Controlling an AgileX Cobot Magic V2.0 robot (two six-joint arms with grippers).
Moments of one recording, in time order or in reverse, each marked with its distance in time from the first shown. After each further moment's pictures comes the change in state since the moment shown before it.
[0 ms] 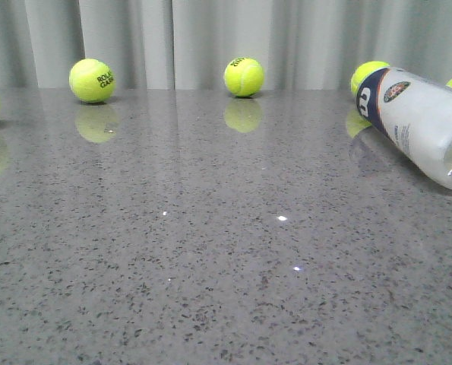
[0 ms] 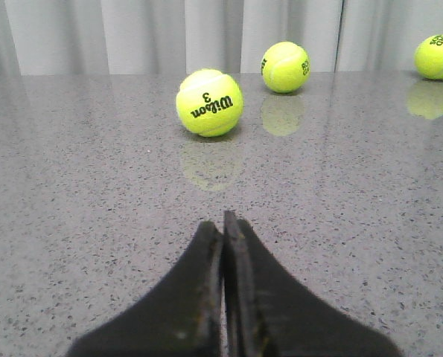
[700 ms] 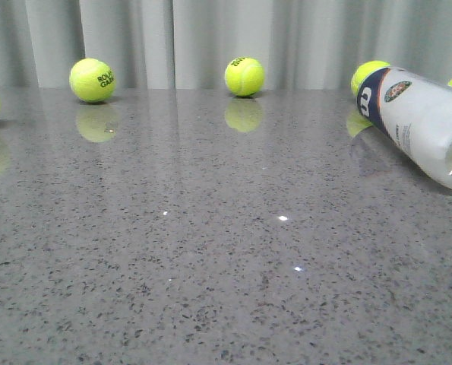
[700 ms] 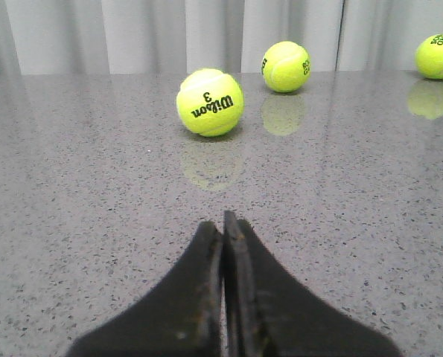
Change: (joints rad) left arm 0.000 0.000 0.000 0.000 0.000 0.000; right arm 0.000 0.027 -0.138 -0.020 0.222 -0.004
